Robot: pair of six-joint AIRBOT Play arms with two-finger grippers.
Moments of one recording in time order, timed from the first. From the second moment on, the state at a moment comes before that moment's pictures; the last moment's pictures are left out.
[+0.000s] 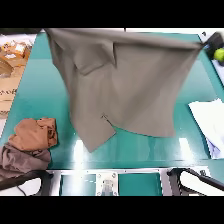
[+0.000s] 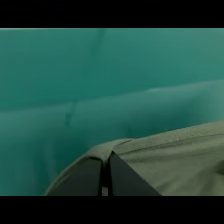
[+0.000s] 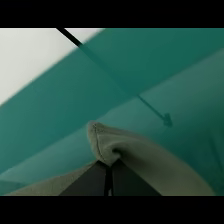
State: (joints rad) left arm 0.01 -1.37 1.69 0.99 -0.93 -1.29; right arm -0.29 -1.23 1.31 -1.00 0.67 1.67
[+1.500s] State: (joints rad) left arm 0.27 -1.59 1.47 0.88 -1.51 -1.29; right arm -0.58 -1.14 0.61 -1.07 1.05 1.63
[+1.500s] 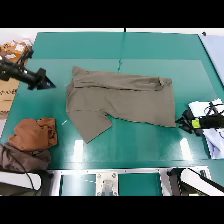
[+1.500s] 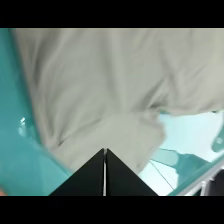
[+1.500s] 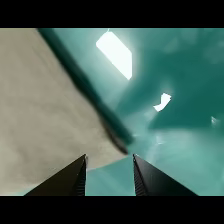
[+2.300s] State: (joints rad) left arm 0.27 -1.38 1.03 0.96 -1.27 -1.31; right arm -0.53 -1.26 0.58 -0.82 0.87 1.46
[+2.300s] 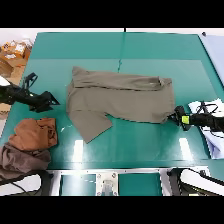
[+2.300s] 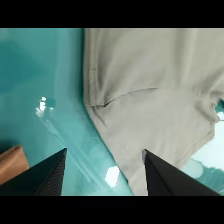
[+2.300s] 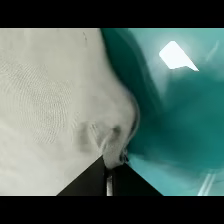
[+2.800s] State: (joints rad) left arm 0.10 -1.45 0.76 0.61 -0.95 -1.13; right arm -0.59 -1.24 0.68 -0.88 1.02 1.44
